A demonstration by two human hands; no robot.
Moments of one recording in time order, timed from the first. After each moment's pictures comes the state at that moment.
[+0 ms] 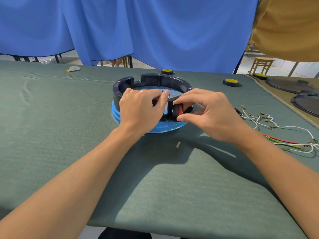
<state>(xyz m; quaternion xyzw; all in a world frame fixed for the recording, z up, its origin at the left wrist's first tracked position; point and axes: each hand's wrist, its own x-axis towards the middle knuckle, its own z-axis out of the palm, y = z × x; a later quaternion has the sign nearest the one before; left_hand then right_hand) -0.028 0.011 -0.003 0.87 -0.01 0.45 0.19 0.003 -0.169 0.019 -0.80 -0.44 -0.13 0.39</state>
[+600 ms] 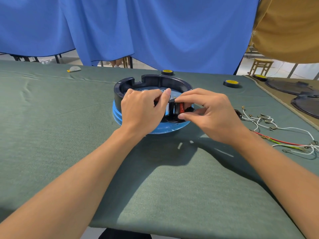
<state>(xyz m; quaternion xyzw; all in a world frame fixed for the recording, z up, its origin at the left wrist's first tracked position) -0.028 0.010 -0.002 0.87 -0.01 0.45 0.20 0.006 -0.167 0.013 -0.78 -0.46 -0.19 0.38</state>
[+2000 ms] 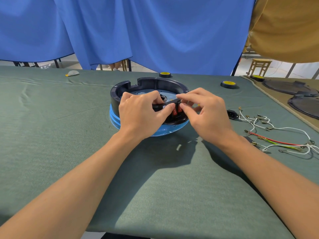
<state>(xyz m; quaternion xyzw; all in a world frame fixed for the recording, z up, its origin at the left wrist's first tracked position) -0.027 0.002 -0.003 0.86 0.03 0.45 0.22 0.017 -0.157 0.000 -0.79 -0.36 -0.29 0.40</state>
